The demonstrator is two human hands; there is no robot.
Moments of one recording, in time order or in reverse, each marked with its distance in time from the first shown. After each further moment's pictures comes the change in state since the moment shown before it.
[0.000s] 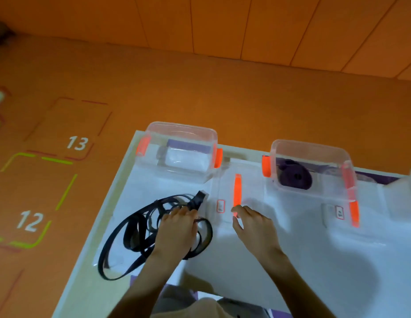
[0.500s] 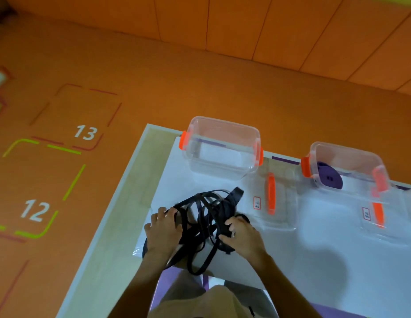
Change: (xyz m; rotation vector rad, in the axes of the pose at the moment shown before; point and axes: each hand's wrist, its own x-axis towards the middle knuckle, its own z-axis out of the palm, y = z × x) left_hand -0.035 -0.191 0.052 -0.222 -0.126 -0.388; right_hand 0.003 -0.144 0.098 0.198 -0.415 0.234
